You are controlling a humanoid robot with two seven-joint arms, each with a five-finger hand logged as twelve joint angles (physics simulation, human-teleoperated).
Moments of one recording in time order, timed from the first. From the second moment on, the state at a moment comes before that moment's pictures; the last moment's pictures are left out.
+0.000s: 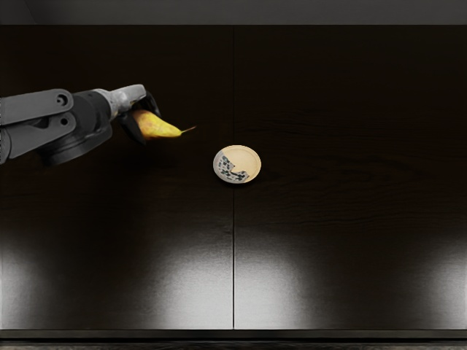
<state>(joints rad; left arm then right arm) -1.37 0.52 0.04 -1.33 0.87 0.11 0.61 -0.05 0.00 -0.01 0.12 -0.08 0.22 -0.35</state>
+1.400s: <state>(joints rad) -1.43 0.18 0.04 -1.25 0.76 0.11 0.61 -0.05 0.00 -0.01 0.12 -0.08 0.22 -0.35</state>
